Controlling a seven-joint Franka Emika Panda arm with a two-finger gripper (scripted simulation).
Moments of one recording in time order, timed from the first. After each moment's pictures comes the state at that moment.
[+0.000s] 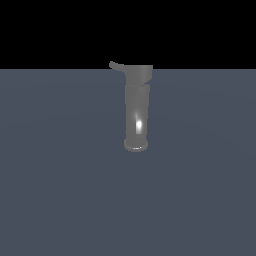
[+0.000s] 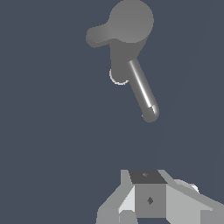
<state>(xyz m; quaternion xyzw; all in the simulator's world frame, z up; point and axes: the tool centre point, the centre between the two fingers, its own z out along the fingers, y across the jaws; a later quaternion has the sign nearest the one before) -0.160 0.079 0.434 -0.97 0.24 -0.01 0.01</state>
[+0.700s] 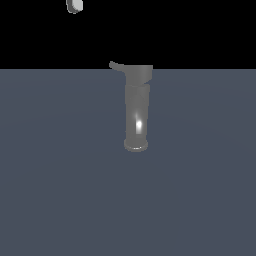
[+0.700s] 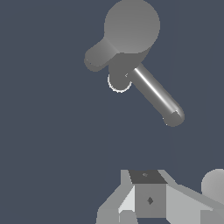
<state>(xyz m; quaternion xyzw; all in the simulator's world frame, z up) -0.090 0.098 0.396 -0.92 0.39 0.00 0.01</state>
